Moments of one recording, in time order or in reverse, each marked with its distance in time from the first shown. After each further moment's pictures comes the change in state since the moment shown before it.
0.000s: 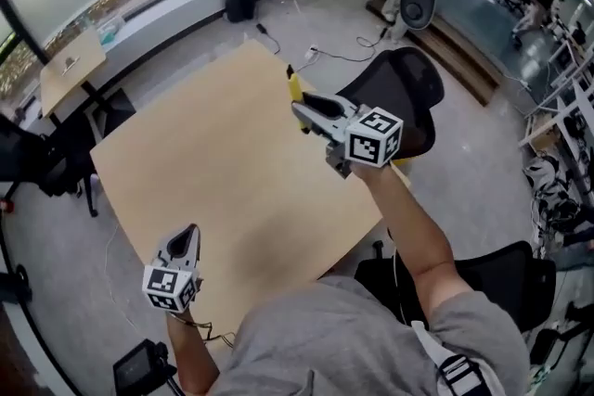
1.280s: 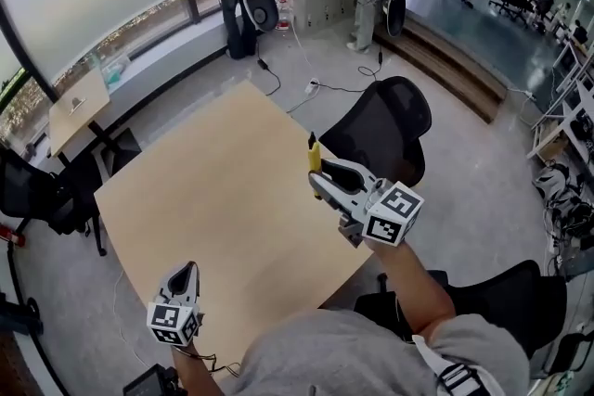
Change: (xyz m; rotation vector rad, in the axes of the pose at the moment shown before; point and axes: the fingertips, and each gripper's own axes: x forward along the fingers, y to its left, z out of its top) left arm 0.046 -0.005 0.032 0.029 -0.001 0.011; right arm -0.101 0.011 0.029 -0.041 -0.161 -0.094
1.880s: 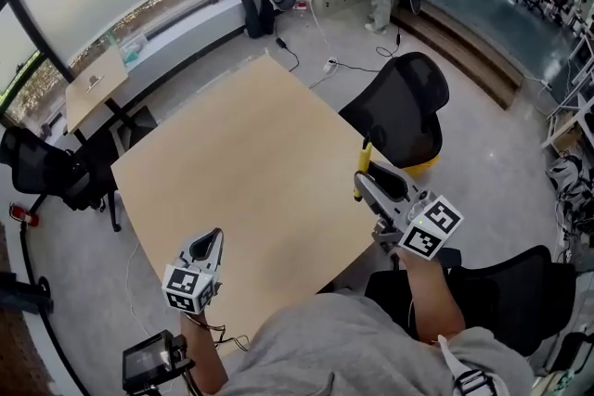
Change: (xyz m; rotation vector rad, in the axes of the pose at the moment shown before) left arm -0.008 -0.032 0.001 0.077 0.007 -0.120; right arm -0.081 0.052 -0.012 0.058 -0.053 -0.113
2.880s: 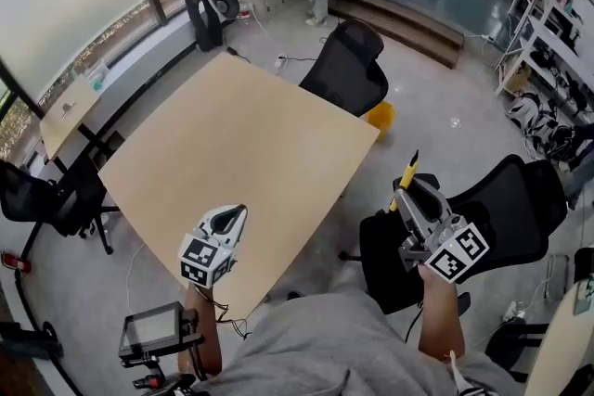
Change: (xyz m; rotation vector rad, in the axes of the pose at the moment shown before) left arm -0.096 -0.138 -0.013 0.199 -0.076 -0.380; right arm -0.250 0.204 -0.018 -0.089 -0.135 -0.409
